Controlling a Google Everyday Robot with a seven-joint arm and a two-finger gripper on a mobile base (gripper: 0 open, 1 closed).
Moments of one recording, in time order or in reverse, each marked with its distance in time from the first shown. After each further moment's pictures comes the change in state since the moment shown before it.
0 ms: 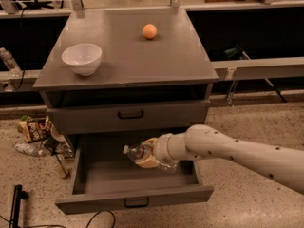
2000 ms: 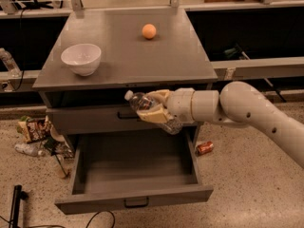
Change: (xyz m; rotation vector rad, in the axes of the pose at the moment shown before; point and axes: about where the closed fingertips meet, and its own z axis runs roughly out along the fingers) arm -0.150 -0.065 -0.140 0.071 -0.369 0.013
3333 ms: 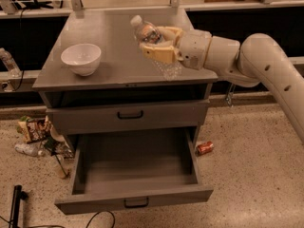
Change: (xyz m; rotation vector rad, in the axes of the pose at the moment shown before) arm -0.154 -0.094 -0.047 0.069 -0.359 -0.045
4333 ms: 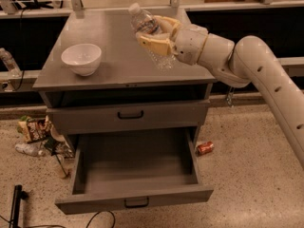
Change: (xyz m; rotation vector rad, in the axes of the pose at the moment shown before) arm -0.019 -0.017 0.011 0.048 -0.124 -0.082
